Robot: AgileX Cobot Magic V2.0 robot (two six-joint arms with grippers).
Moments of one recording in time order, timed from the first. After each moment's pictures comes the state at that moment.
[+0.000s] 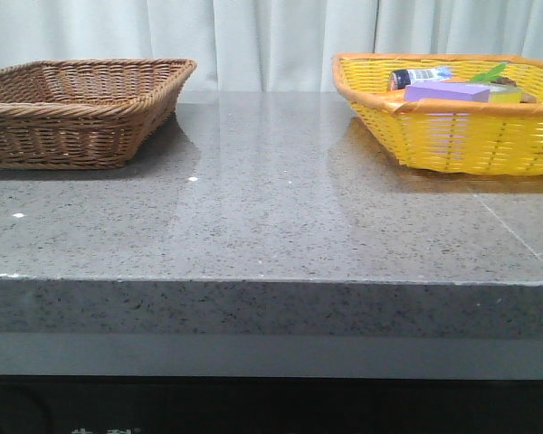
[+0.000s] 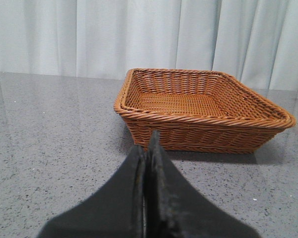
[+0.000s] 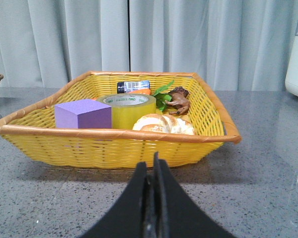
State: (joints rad) left arm -0.03 -0.01 0.01 -0.04 0.03 -0.01; right arm 0.00 -0.01 0.03 0.01 -0.06 0.03
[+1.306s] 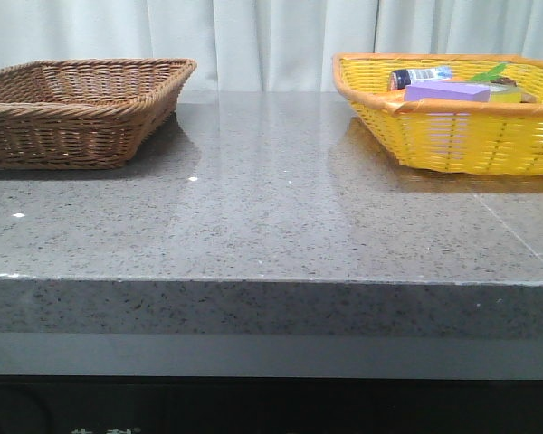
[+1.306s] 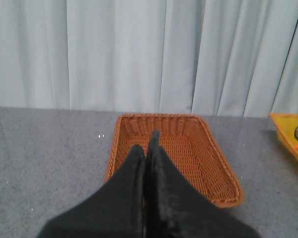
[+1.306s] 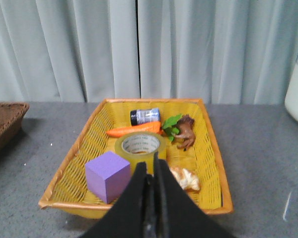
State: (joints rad) left arm -0.03 0.34 -0.86 -0.04 0.65 -0.01; right arm 0.00 0.37 -0.82 0.05 0.60 0.03
